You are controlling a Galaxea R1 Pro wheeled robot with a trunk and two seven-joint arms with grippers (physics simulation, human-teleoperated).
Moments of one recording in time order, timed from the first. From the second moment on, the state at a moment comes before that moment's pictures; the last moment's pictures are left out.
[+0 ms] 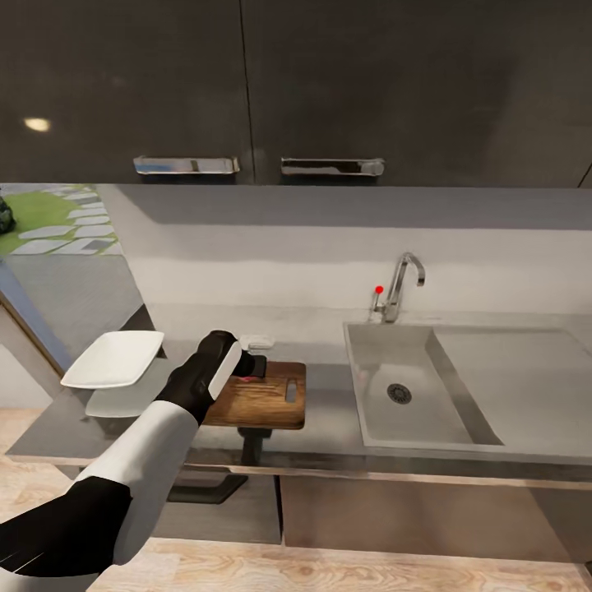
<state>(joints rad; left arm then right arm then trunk) -1.03 -0.13 -0.18 -0.74 0.25 0.97 0.13 0.18 -0.09 0.03 -0.78 -0.14 -0.43 -0.02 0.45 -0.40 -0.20</state>
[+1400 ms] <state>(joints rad) -1.03 -0.13 -0.18 -0.73 0.24 0.97 0.13 0.18 -0.09 0.03 -0.78 -0.14 -0.43 -0.02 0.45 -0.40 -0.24</state>
